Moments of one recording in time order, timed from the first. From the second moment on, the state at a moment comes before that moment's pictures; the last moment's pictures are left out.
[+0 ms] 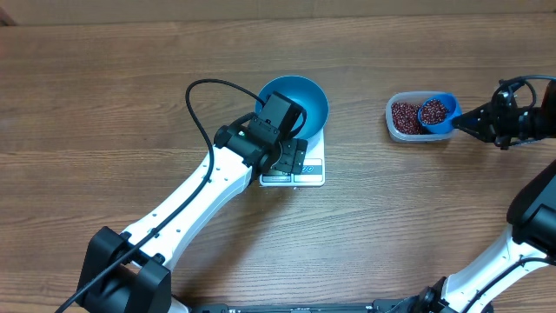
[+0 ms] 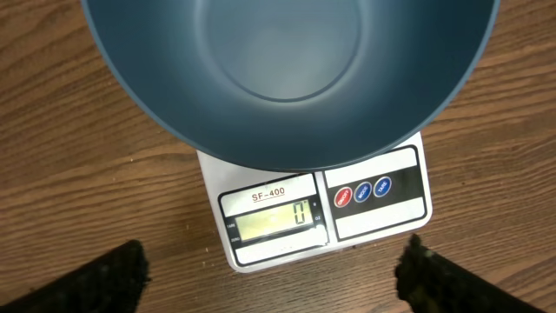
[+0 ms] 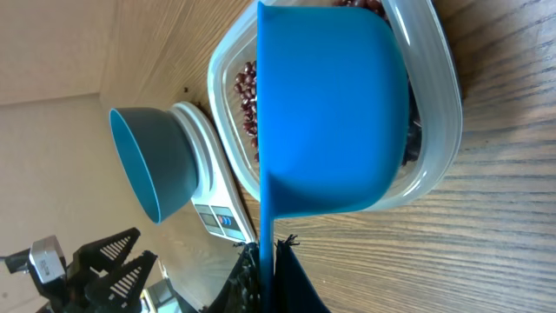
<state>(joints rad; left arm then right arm) -0.60 1.65 1.27 -0.76 -0.10 -0.34 -0.56 2.09 1.72 -1.37 -0.84 -0.19</state>
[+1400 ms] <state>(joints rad) -0.60 1.65 1.27 -0.76 -0.10 -0.34 -0.32 2.09 2.18 -1.64 -0.94 -0.30</state>
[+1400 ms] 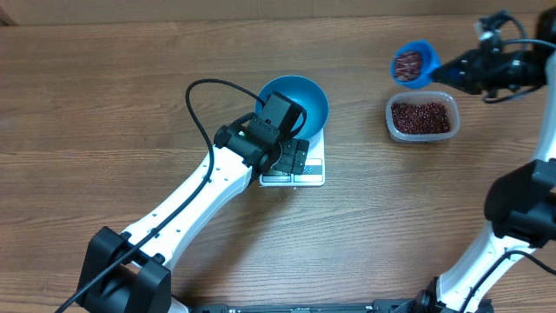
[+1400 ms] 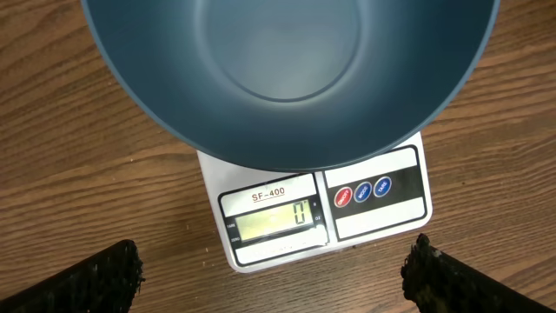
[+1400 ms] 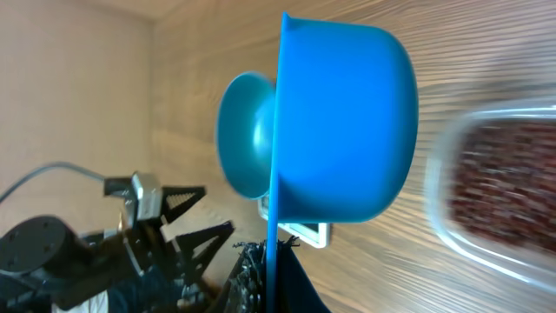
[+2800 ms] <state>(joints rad) -0.60 1.65 1.27 -0.76 -0.10 -0.34 0.39 2.09 2.30 -1.42 -0.26 -0.30</state>
